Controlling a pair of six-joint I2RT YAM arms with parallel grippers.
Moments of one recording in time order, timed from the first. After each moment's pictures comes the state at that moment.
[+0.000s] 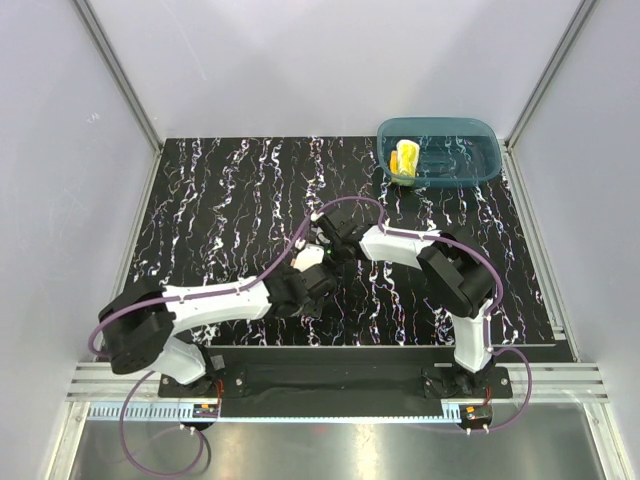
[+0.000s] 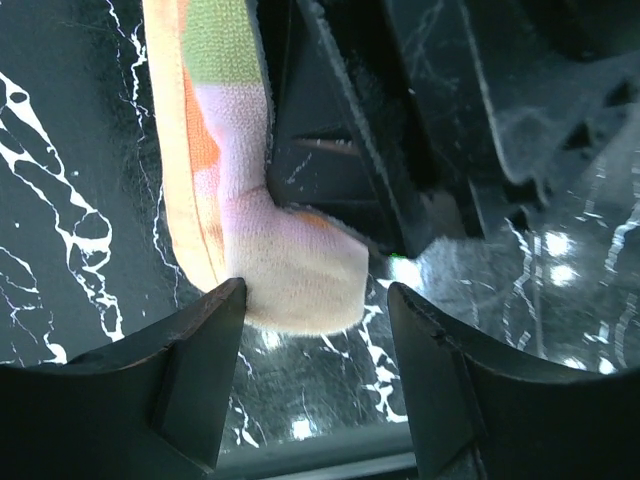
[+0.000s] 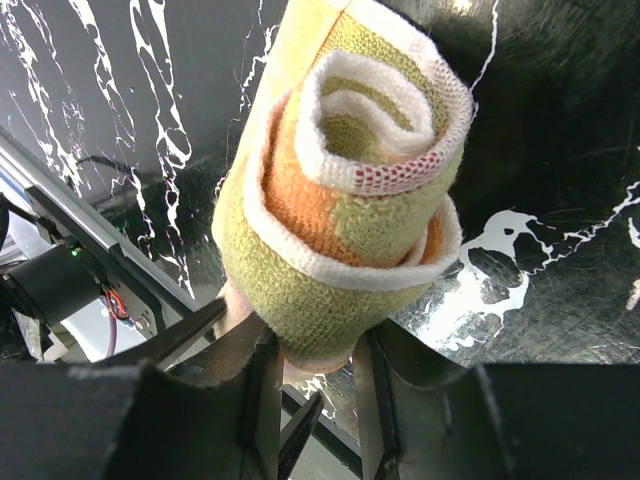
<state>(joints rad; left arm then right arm) -1.07 1.44 0.83 -0.52 -0.43 -0.75 0.78 1.97 1.25 -0.33 -0.43 0.65</state>
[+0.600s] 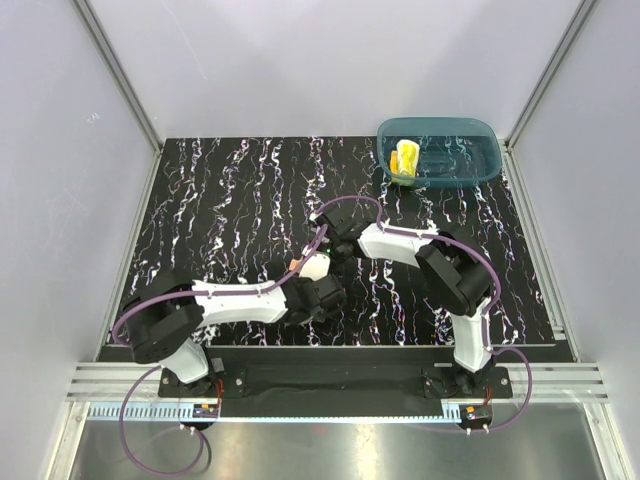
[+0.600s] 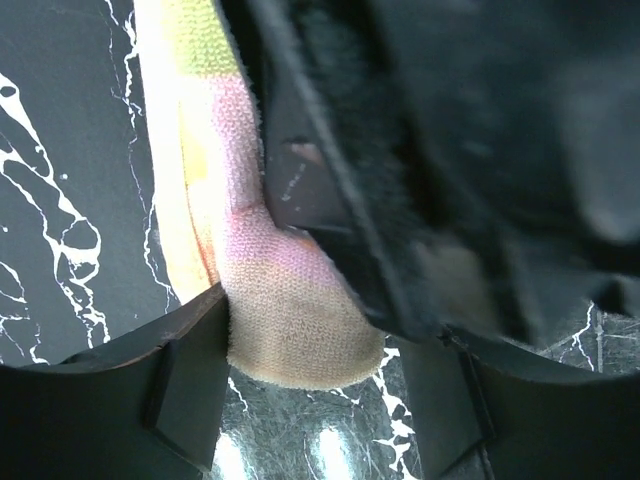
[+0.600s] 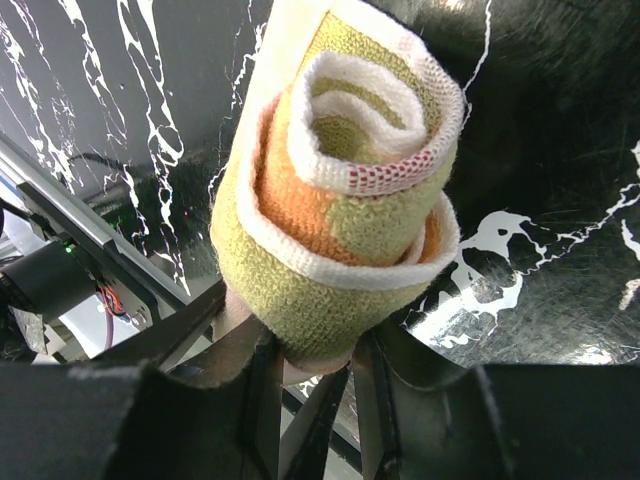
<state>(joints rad) -1.11 1.58 0.82 -0.48 -0.52 -0.79 0.77 1.99 1.29 -0.37 -0.44 0.63</state>
